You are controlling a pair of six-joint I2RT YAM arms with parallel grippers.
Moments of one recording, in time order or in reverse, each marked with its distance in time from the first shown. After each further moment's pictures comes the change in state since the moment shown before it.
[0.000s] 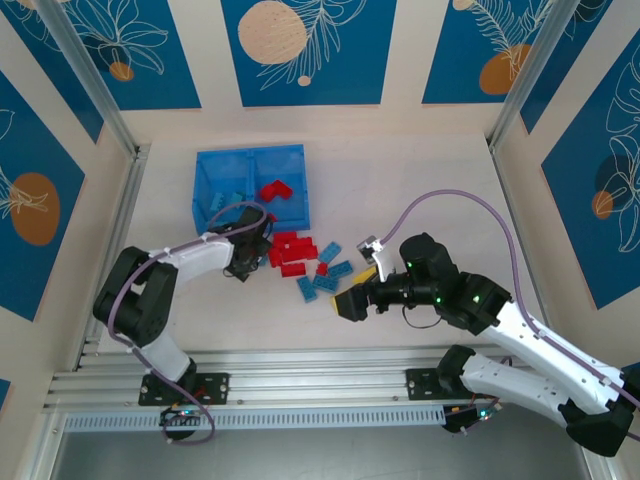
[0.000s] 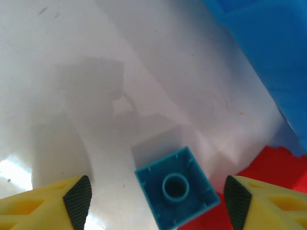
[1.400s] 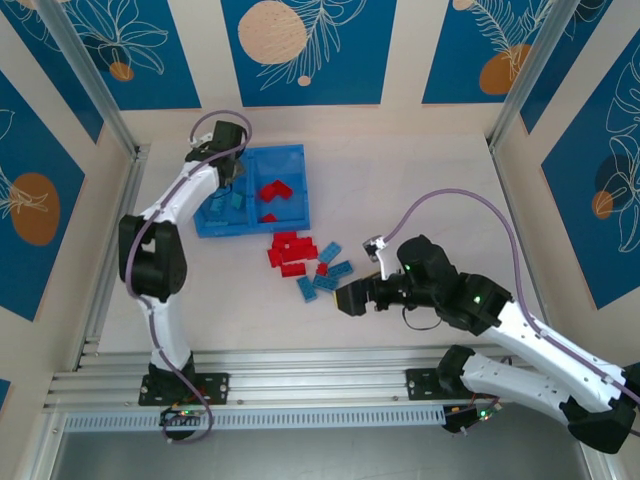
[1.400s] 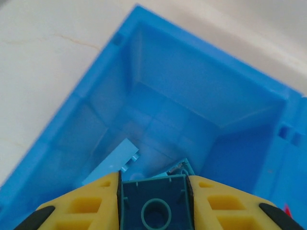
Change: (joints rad) left arm 0.244 0.348 0.827 -0.256 -0.231 0.642; right arm 0.034 -0.016 0.018 -0.067 0.143 0.113
